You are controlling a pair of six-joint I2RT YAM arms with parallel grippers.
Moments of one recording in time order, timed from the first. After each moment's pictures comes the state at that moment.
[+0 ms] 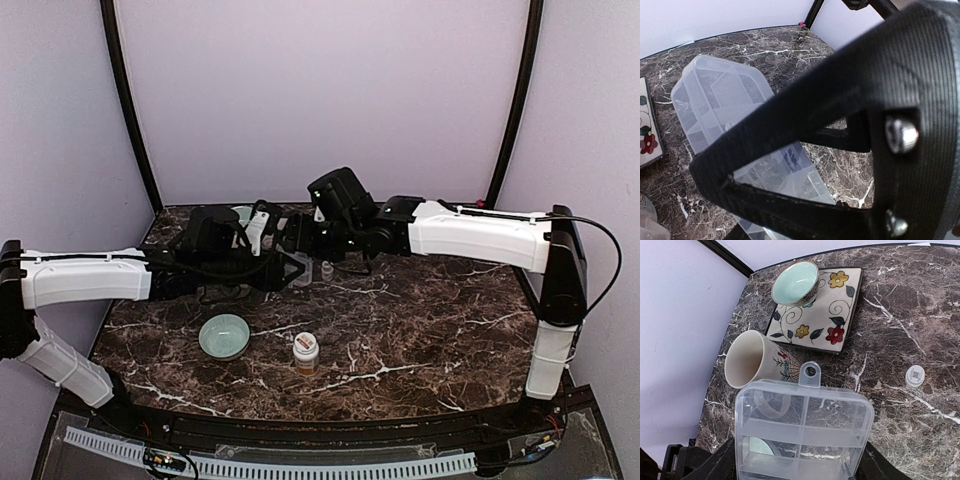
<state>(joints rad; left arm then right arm) -0.83 1.40 0.92 0.00 0.11 -0.35 1.00 1.90 1.65 -0.37 0.14 0.82</state>
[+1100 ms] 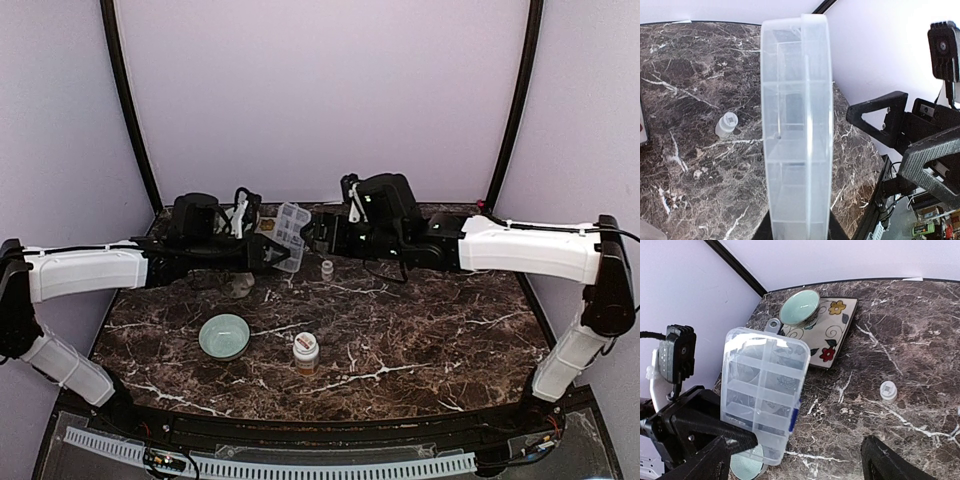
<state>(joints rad) -0.66 1.41 0.89 0.08 0.39 -0.56 0.98 1.65 1.33 -0.15 0.15 0.69</state>
